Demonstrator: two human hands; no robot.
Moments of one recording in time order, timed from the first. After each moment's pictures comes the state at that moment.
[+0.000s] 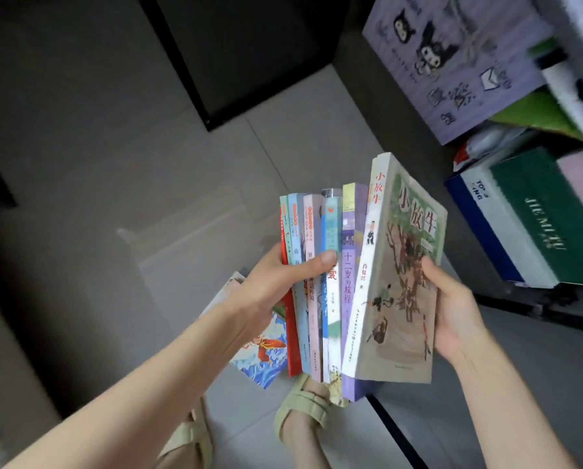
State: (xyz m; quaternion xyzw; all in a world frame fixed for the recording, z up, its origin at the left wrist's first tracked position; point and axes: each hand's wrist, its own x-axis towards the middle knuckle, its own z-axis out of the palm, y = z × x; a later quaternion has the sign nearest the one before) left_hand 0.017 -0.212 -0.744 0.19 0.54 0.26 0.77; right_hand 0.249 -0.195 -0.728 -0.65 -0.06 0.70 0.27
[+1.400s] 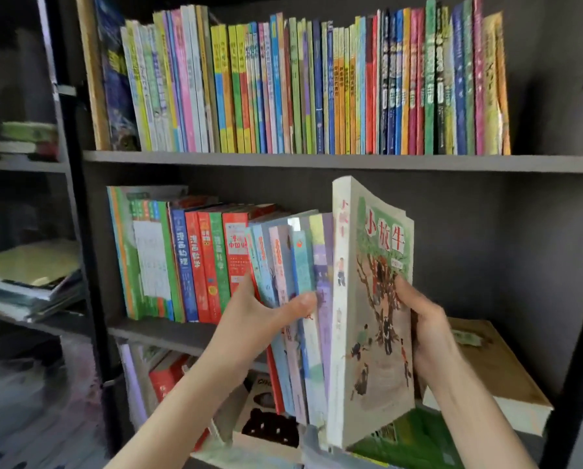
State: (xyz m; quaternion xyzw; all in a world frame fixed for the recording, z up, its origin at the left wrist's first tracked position) left_hand 0.205 -0.004 0.138 0.69 0.22 0.43 0.53; right_hand 0.405 -0.095 0.124 -0.39 -0.37 0.40 0.74
